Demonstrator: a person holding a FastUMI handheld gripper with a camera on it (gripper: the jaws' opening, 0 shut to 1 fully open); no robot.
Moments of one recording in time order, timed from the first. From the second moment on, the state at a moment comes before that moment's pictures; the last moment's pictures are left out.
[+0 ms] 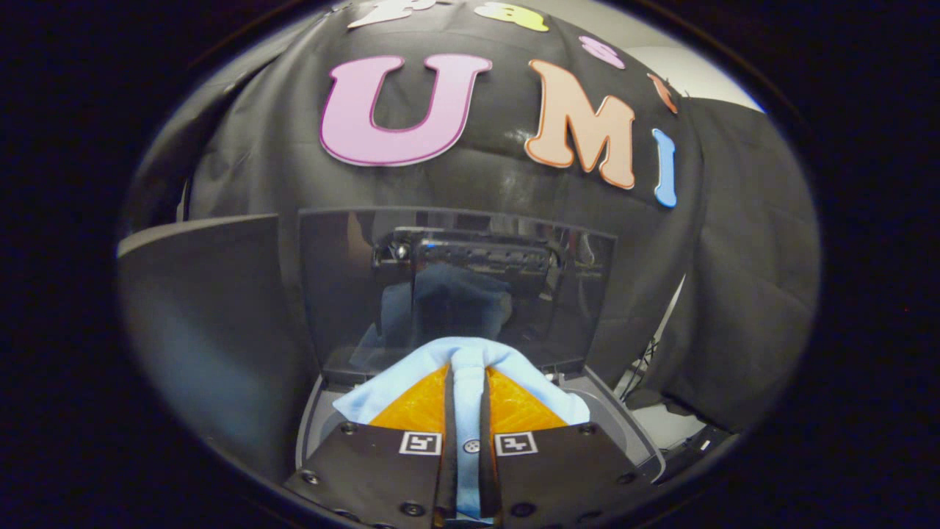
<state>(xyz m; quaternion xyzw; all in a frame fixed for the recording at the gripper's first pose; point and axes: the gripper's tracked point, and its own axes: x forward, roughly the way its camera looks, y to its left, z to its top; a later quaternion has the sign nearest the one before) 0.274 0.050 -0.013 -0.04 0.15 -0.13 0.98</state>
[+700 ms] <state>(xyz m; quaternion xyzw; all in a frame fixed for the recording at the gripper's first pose) 0.266 0.071 0.053 -0.01 0.07 -0.11 0.99</state>
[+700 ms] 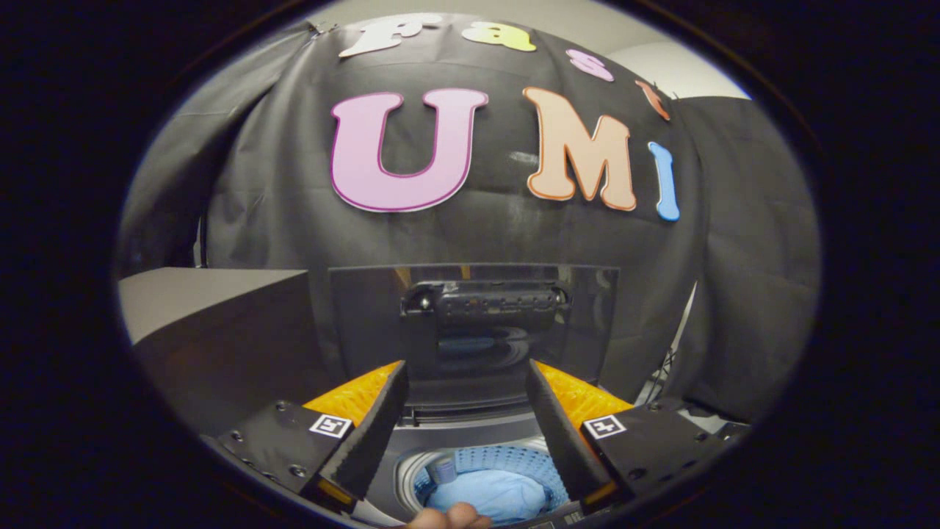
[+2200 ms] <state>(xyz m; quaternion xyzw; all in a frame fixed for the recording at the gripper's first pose) 0.419 0.054 0.212 0.02 -0.03 -0.03 1.00</state>
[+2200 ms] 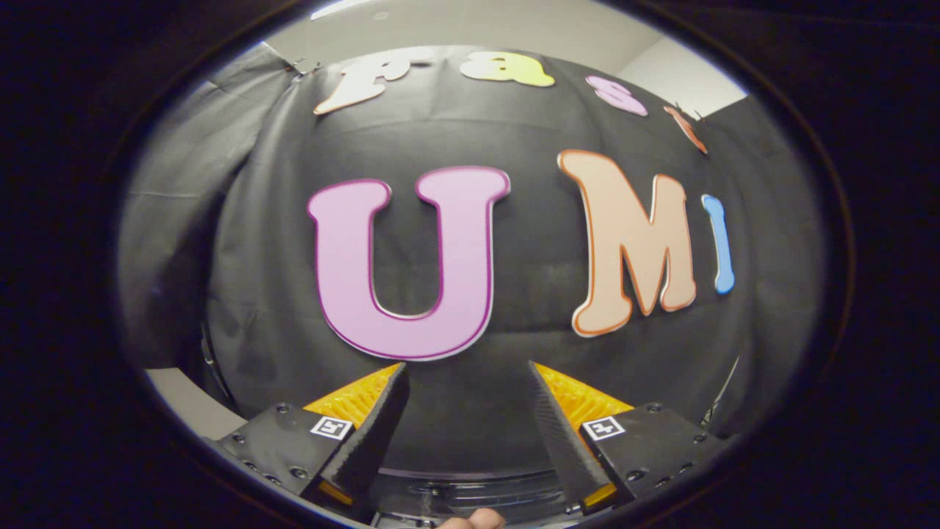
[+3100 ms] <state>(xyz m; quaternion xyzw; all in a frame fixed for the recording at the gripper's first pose) 0.438 0.033 0.102 0.01 0.10 -0.05 0.99</state>
